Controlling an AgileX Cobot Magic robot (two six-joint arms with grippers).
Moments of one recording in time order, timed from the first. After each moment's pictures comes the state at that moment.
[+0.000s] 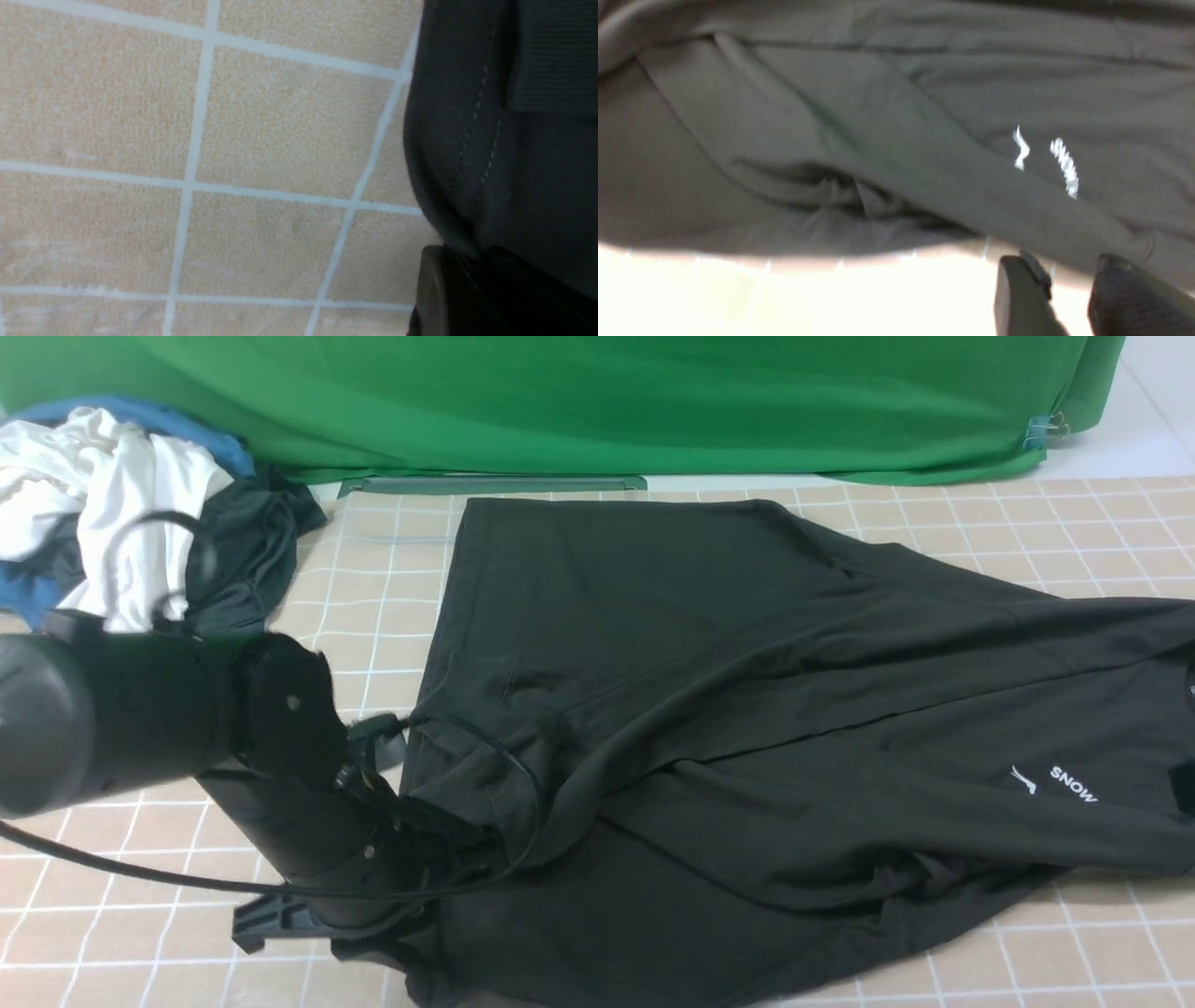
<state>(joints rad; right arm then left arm) 0.16 0.85 -0.72 0.07 0.87 -0.06 -0.40 1.58 -0.84 -0.27 0.80 -0.39</state>
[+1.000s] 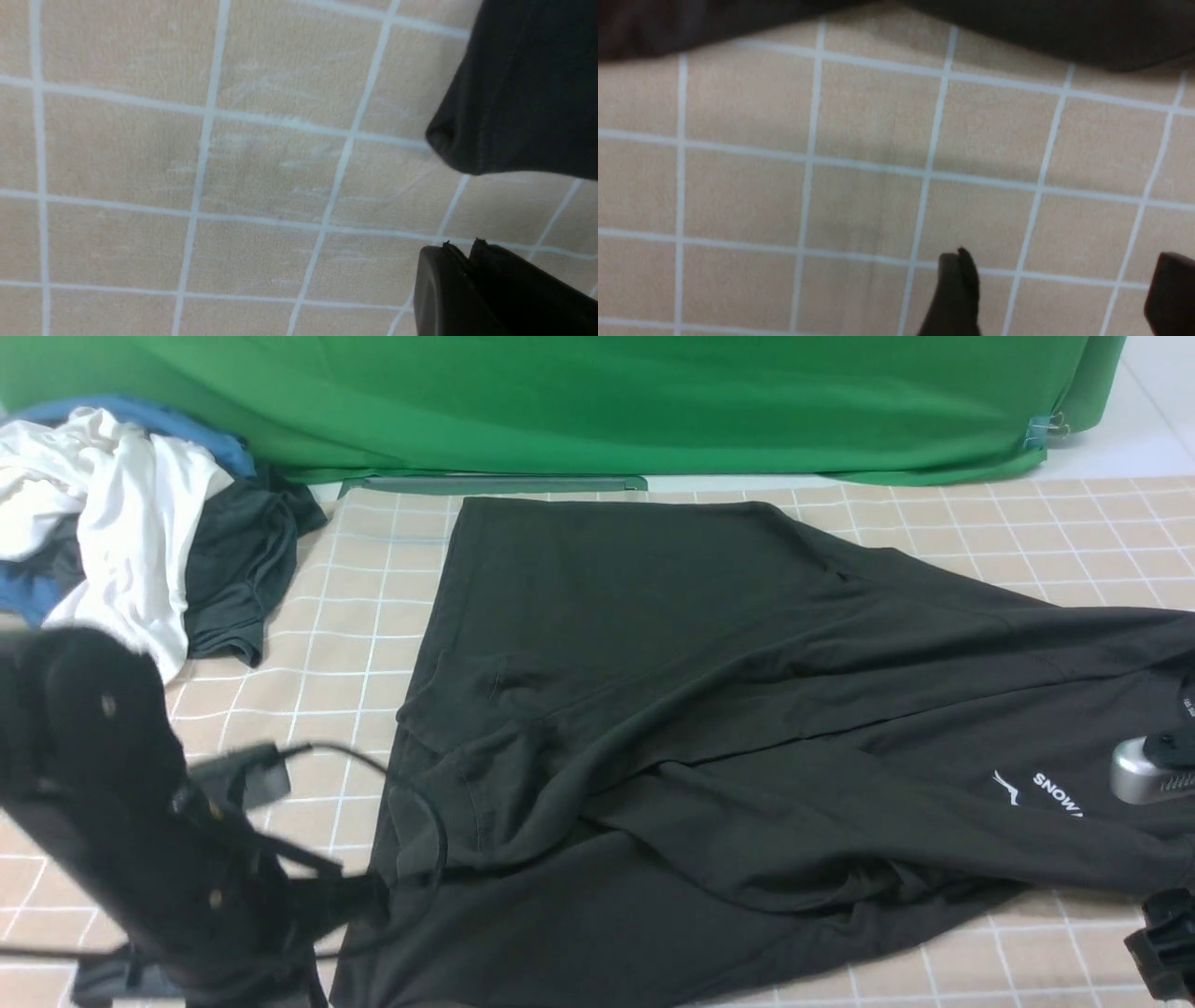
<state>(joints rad) 0.16 1.20 -0.62 -0.11 0.91 0.16 -0.28 1.39 -0.69 -0.25 0.96 -0.30</state>
